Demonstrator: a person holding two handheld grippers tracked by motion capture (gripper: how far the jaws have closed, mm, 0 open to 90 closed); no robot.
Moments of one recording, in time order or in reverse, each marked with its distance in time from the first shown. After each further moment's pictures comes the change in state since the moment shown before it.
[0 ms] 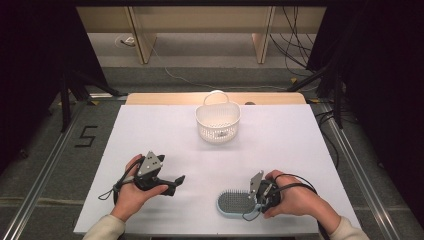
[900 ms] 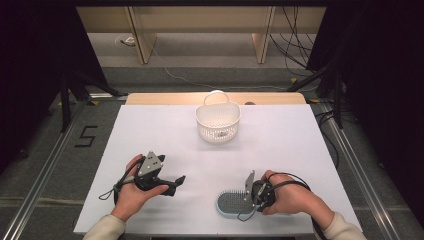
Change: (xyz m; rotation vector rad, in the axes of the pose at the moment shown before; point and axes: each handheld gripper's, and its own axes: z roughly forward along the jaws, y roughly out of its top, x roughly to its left) left arm -0.001 0.000 0.001 0.001 0.000 -0.001; right arm -0.002 0.012 0.002 0.077 0.087 -0.051
